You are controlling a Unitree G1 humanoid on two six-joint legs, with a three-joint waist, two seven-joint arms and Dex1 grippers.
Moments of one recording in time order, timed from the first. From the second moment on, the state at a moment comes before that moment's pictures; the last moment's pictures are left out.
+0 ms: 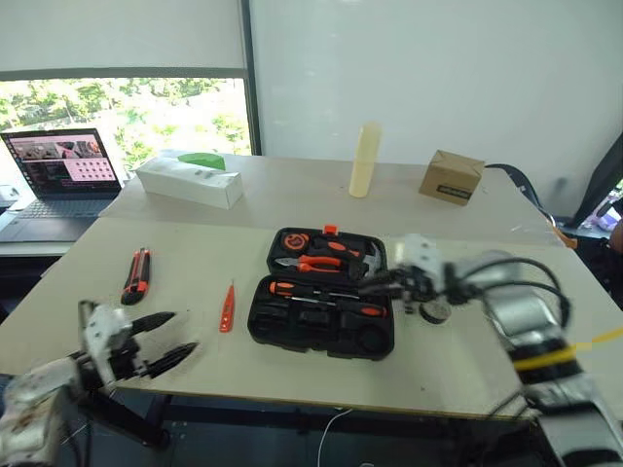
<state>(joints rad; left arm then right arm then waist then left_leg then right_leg) 0.08 0.73 0.43 0.20 -0.48 0.03 -1.10 -0.52 -0.66 0.04 0.03 0.17 0.31 1.21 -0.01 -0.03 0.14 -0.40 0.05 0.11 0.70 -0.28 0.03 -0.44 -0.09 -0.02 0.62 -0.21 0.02</state>
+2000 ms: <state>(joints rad) -0.50 0.79 0.01 0.04 -0.44 0.49 -1.12 0.03 -0.66 -0.23 -0.33 0.51 -0.07 1.07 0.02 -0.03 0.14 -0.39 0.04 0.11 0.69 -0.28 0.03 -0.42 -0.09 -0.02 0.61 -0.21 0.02</state>
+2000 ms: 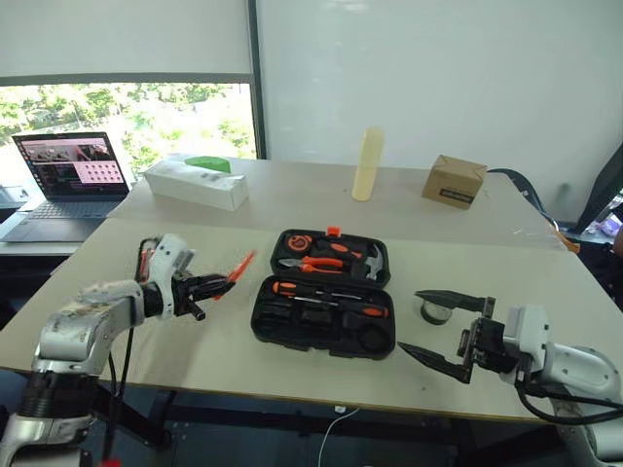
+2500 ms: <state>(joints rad) -0.91 0.58 -0.42 0.56 0.04 -0.06 -1.34 0.06 -0.66 -0.24 -0.41 0.52 -0.03 1.02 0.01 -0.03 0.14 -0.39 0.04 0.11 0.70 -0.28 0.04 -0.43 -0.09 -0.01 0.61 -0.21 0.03</state>
